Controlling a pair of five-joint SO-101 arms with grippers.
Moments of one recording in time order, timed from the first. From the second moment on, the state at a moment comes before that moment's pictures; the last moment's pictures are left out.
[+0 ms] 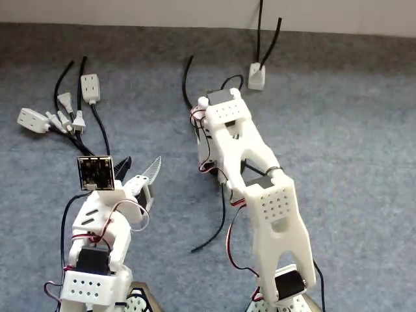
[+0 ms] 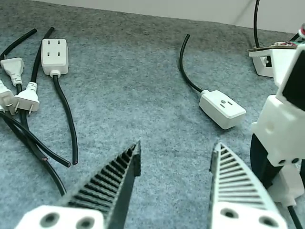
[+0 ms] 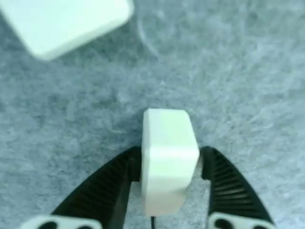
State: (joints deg) left arm 1.2 -96.7 95.0 34.0 10.8; right arm -24.9 47.9 -36.1 96.3 -15.7
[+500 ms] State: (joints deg) left arm 1.2 -96.7 95.0 34.0 10.8; right arm -20.9 35.5 -47.3 98.7 -11.9
